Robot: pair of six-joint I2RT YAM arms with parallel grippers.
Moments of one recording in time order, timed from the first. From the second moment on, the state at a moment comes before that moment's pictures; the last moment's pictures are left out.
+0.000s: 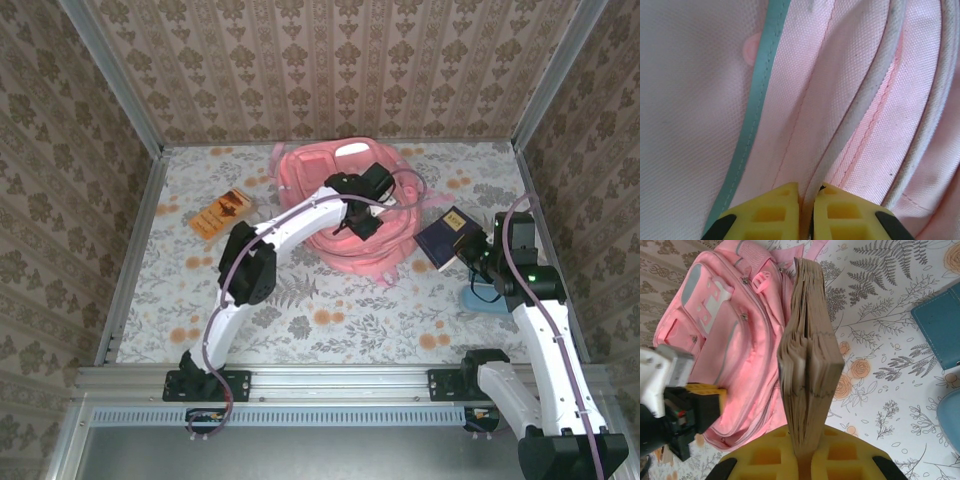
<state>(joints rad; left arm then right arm) -0.88 2.25 2.10 -1.01 -0.11 0.09 -0.03 0.81 0.87 -0.83 -0.12 0.77</state>
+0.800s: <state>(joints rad) -0.87 1.99 2.01 -0.76 -0.28 0.01 0.08 0.85 0.73 -0.44 -0.43 1.02</state>
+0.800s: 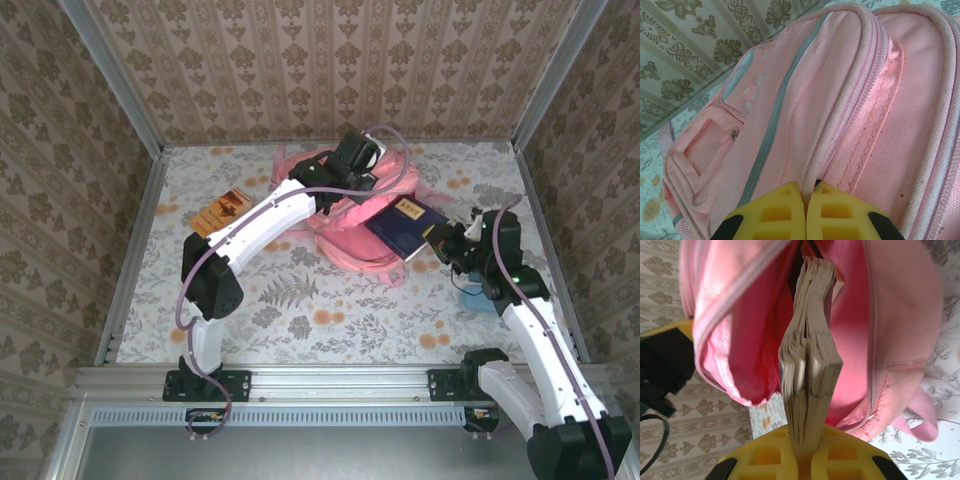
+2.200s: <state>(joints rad) -0.71 1.83 1.79 -0.66 -0.02 -0.12 0.38 1.67 0.91 0.26 -0.16 1.43</state>
